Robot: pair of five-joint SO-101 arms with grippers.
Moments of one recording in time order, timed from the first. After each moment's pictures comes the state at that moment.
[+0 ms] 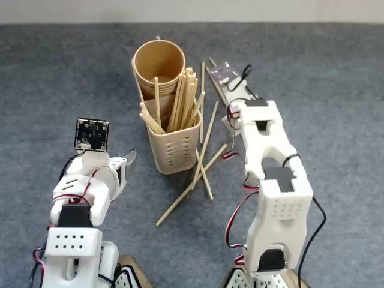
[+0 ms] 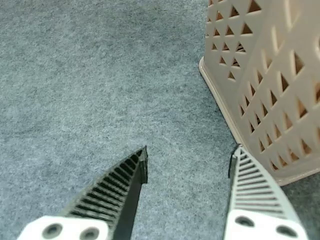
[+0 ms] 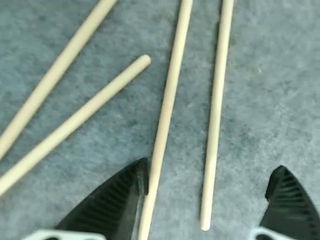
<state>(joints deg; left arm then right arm) -6.8 -72.2 76.9 42.9 0.0 -6.8 27.1 3.1 38.5 34.8</state>
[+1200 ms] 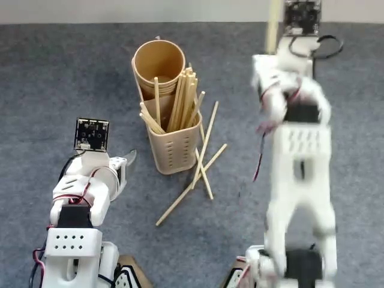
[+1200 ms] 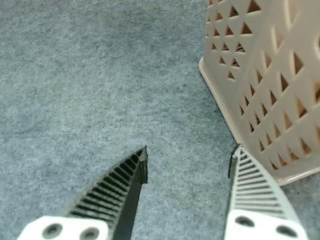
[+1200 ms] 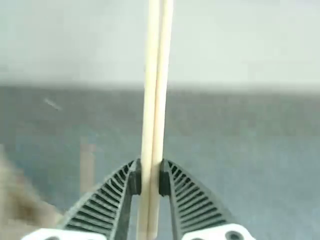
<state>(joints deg) -6.8 -72.2 76.9 42.9 0.0 -4.0 -21.7 9.6 38.5 2.2</state>
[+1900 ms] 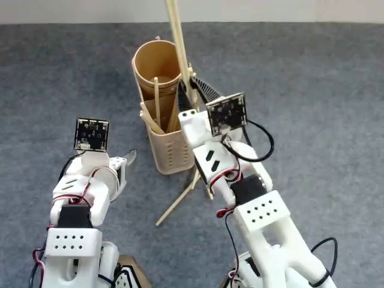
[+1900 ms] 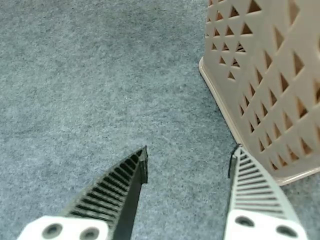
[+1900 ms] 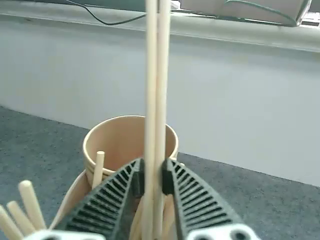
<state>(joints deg) -6.8 -72.2 76.9 42.9 0.0 -28.4 -46.3 55.1 0.8 1.6</state>
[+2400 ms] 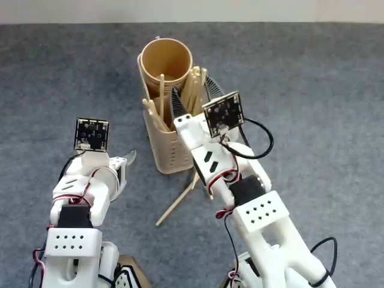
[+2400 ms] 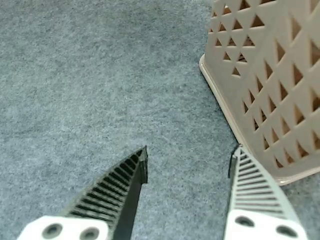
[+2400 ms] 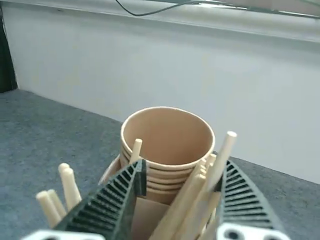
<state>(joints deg) -6.8 -72.2 76.9 42.9 0.0 -28.7 -46.4 55.1 2.4 1.7</state>
